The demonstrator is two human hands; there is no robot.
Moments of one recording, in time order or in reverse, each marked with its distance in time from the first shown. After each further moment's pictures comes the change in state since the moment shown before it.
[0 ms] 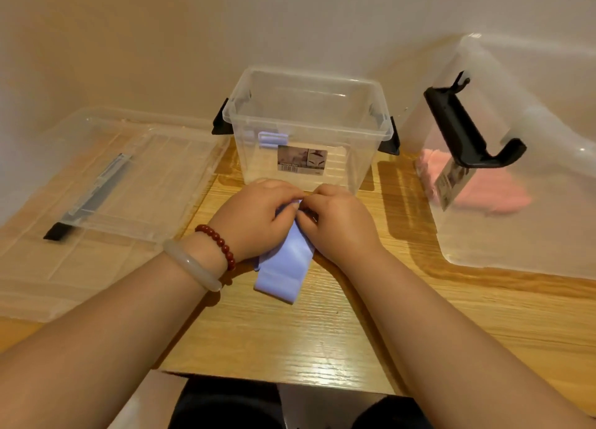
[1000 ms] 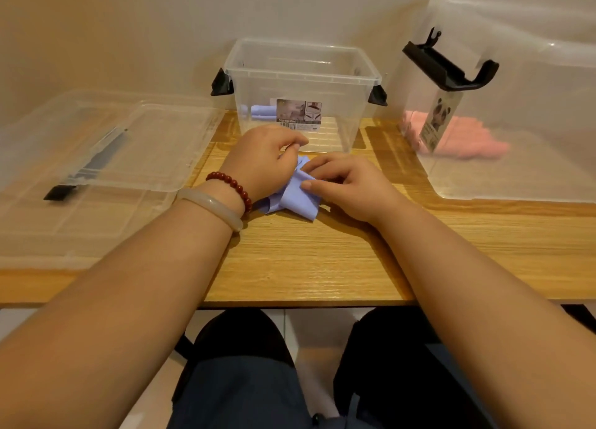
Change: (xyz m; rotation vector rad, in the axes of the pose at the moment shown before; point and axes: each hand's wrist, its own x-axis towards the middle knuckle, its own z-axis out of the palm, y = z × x) left_hand -0.014 0.003 0.003 -0.020 0.168 0.042; right_hand -0.043 -0.015 -0.023 0.508 -0.166 0.130
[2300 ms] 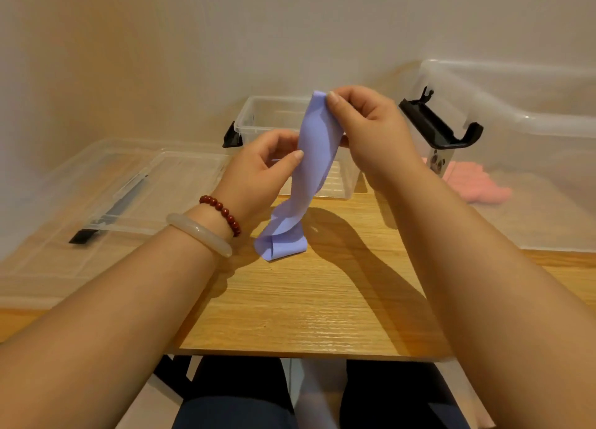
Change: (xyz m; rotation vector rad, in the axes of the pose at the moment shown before) left_hand 0.016 0.022 -0.029 -0.572 0.132 -0.047; right_hand 0.056 -0.075 -0.059 0.278 0.379 -0.076
